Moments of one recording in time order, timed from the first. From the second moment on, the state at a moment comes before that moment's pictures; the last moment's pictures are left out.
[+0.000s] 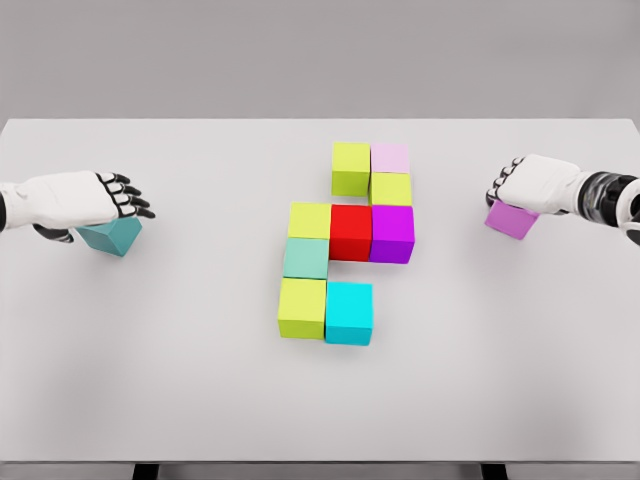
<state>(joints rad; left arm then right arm) -0.93 1.02 -1.14 -1.30 -0.68 -0.61 -0.19 -0.59 -0.67 0.41 -1.37 1.12 -0.61 0.61</state>
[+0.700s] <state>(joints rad) -0.94 0.98 -1.15 -1.26 -0.69 -0.61 -0.19 -0.59 -0.70 0.40 -1.44 1.08 -0.61 0.61</state>
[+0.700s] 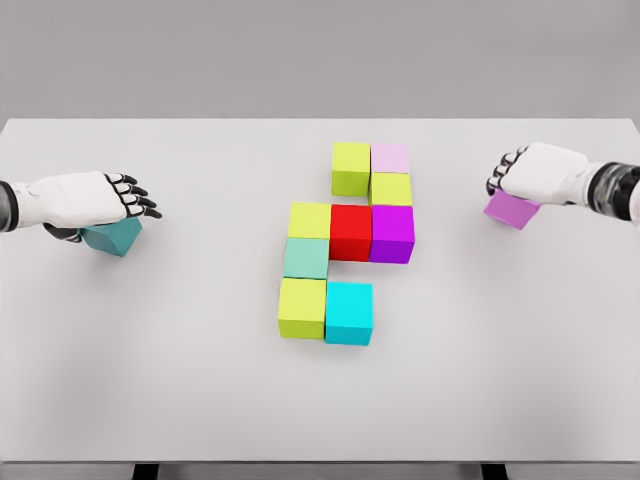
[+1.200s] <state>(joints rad) -0.93 0.98 -1.16 -1.26 -0.69 -0.61 -0.19 -0.52 -0.77 0.36 -1.58 1.02 -0.61 0.61</state>
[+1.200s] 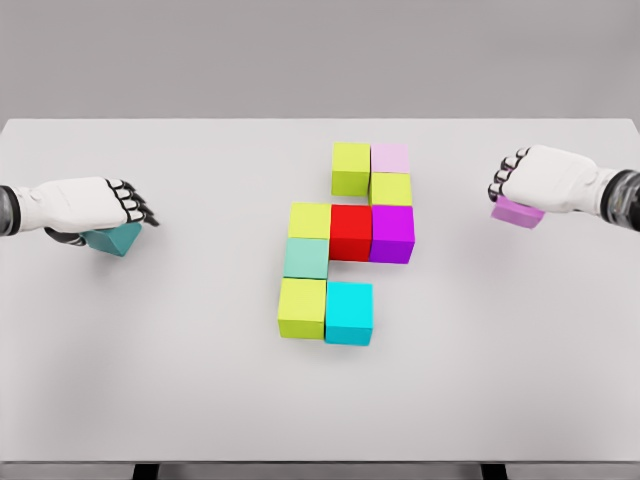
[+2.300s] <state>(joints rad) -0.98 0.97 -1.15 -1.25 -0.68 -0.61 -0.20 -0.29 -0.88 0.29 -1.77 0.65 -0.61 0.61</state>
